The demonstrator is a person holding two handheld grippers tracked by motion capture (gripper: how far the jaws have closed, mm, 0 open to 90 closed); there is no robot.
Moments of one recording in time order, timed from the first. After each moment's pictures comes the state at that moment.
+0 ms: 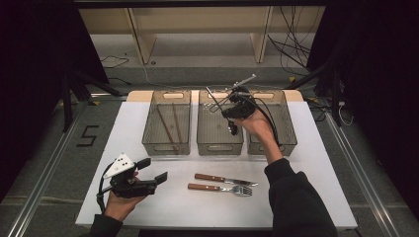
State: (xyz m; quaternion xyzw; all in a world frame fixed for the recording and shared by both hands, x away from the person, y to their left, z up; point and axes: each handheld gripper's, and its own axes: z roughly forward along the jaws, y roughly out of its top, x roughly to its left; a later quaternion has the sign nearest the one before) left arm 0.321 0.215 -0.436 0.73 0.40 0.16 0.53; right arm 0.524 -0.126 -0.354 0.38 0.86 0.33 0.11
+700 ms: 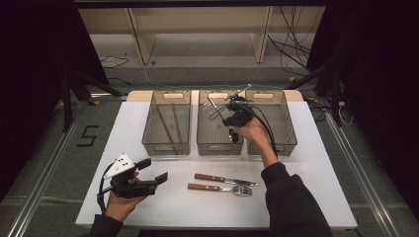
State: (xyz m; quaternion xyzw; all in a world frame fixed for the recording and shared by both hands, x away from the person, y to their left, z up) left arm 0.321 0.215 -0.437 0.73 0.40 0.16 0.54; right arm 0.530 -0.124 -0.392 0.41 0.86 0.30 0.10
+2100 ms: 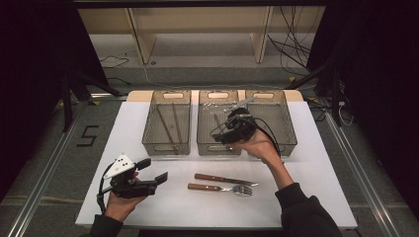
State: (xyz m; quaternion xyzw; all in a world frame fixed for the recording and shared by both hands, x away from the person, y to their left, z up) left arm 0.320 0.215 -0.437 0.73 0.40 0.16 0.53; right arm 0.462 -0.123 -0.370 0.32 0.87 0.37 0.09
